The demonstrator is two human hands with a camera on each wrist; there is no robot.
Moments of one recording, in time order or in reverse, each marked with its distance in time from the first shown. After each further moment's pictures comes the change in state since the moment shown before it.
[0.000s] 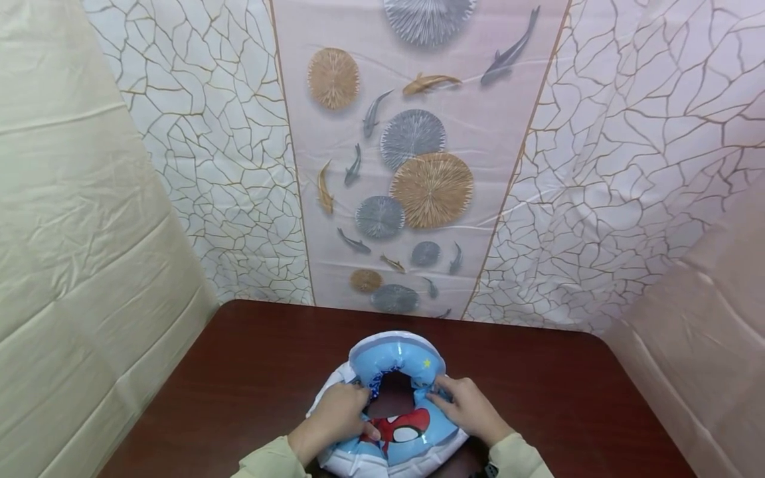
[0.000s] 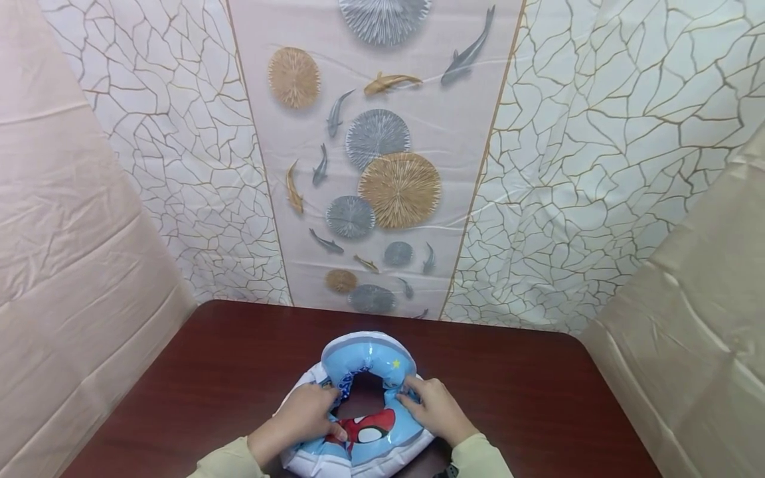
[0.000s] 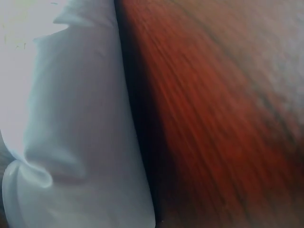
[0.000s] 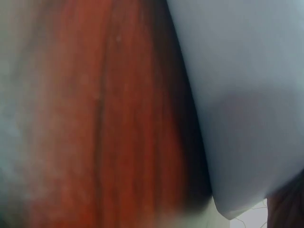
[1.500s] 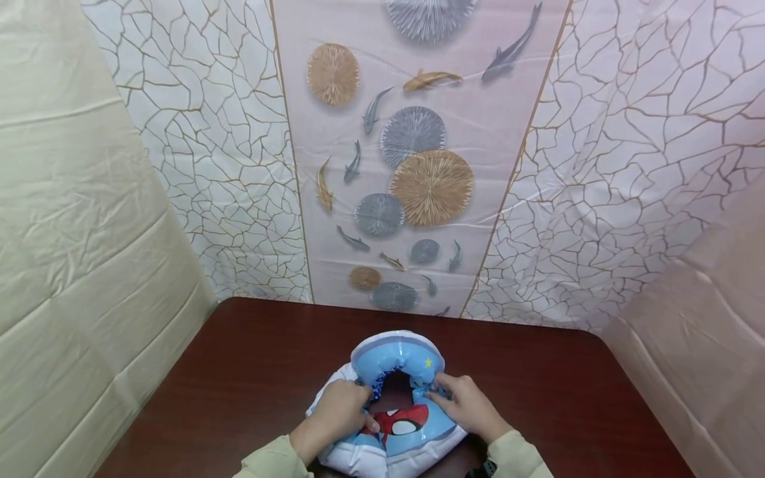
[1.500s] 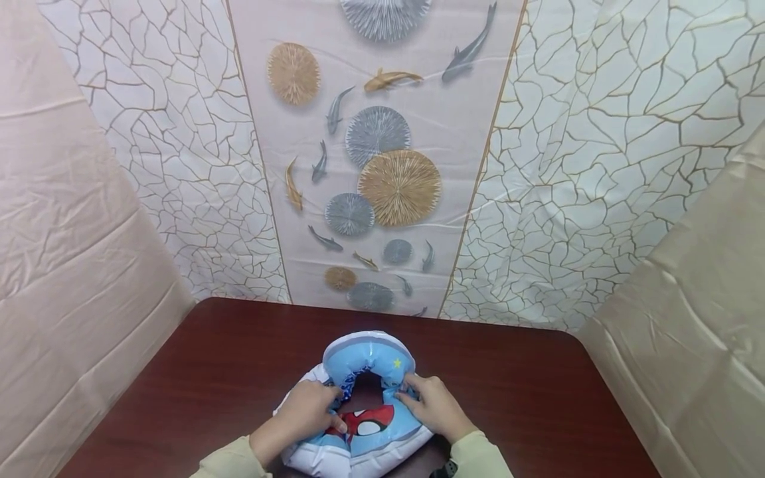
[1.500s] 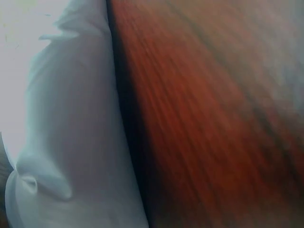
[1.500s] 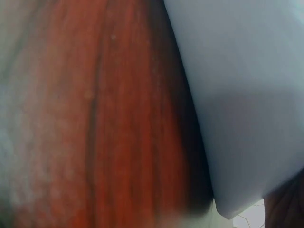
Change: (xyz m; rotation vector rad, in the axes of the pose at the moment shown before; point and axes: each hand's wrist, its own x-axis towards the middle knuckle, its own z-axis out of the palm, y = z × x) left_hand 0.002 0.000 0.006 0.028 0.105 0.047; right_hand 0.000 0.002 0.000 0.012 -0.017 0.049
